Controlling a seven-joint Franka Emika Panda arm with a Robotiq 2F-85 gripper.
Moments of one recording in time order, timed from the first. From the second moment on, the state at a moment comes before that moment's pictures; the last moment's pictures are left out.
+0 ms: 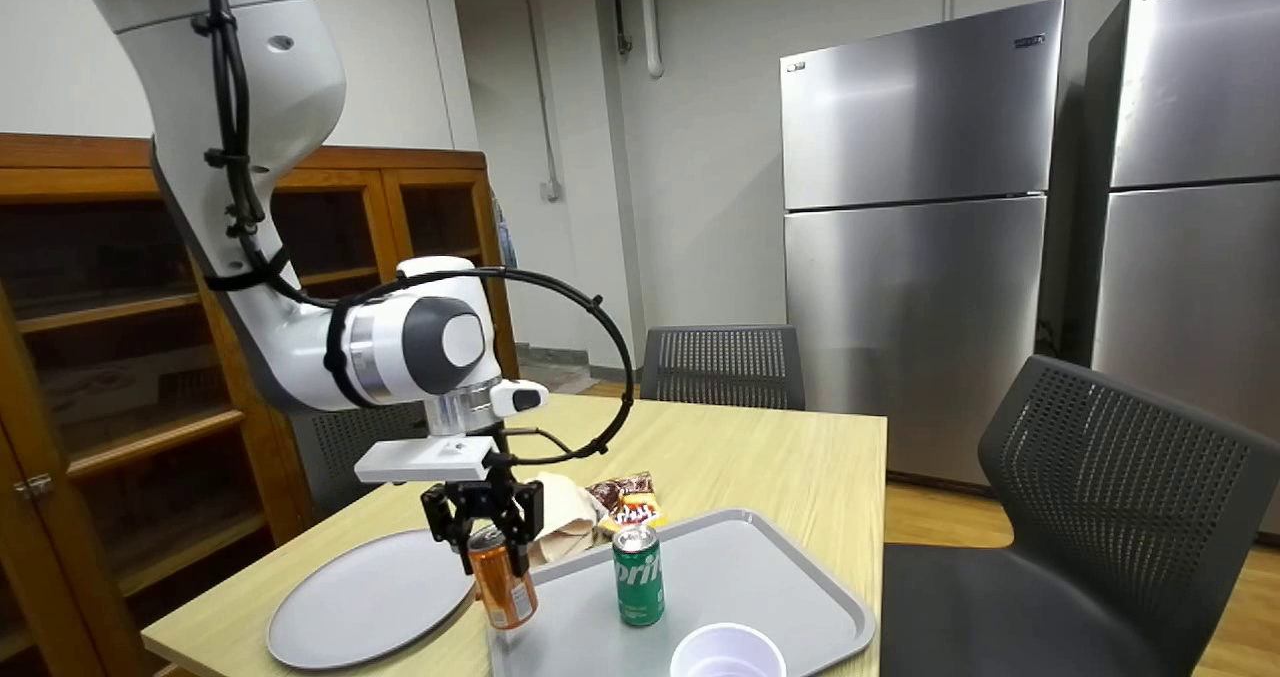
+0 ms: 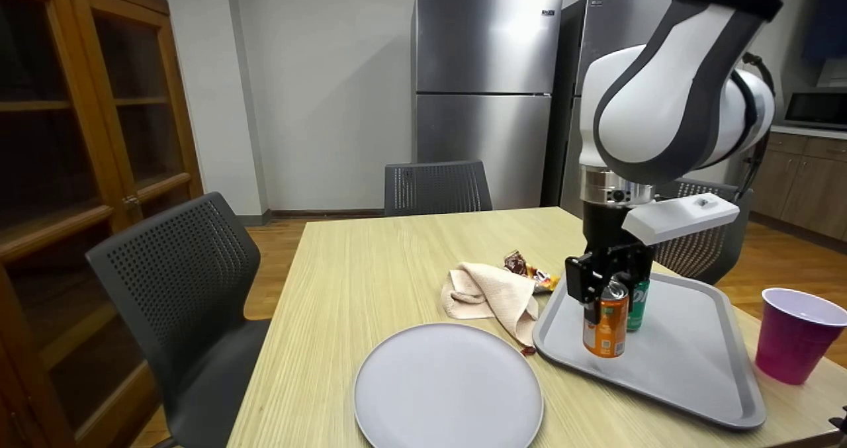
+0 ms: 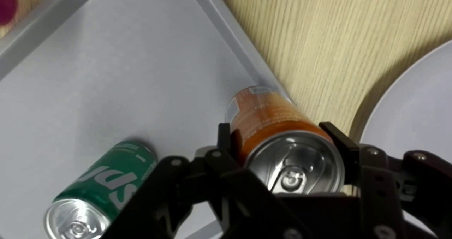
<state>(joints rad) 0.07 0.19 -0.03 -2.59 -0.18 2.70 0.09</state>
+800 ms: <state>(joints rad) -0.03 0.20 -0.09 -2.61 -0.18 2.70 0.06</state>
